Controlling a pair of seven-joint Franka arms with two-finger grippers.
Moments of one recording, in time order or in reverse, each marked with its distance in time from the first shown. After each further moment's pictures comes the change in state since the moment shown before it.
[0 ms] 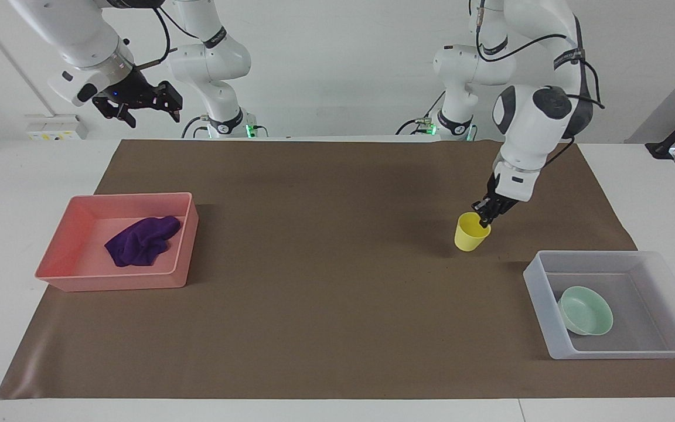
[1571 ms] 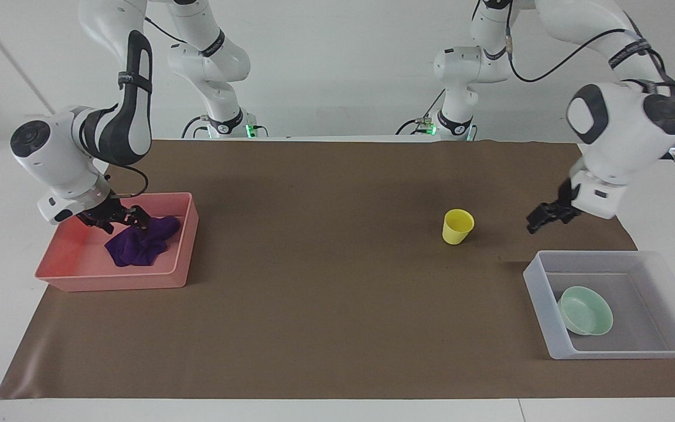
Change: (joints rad) left arm 0.086 0.072 -0.021 0.052 0.000 -0.218 0.267; right arm -0.196 0.241 -0.003 -0.331 0.015 0.750 -0.127
